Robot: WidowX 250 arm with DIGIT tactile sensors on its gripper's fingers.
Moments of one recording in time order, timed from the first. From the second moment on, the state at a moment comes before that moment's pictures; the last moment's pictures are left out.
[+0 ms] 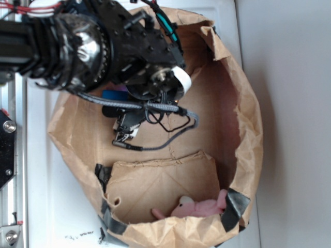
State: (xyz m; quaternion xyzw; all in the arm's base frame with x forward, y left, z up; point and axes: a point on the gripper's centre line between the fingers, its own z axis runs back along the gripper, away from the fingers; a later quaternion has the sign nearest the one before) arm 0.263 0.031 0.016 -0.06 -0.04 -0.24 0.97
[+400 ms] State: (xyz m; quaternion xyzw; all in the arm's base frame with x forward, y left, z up) arm 0.261 0.039 0.018 -0.05 -0.05 -0.25 0.96
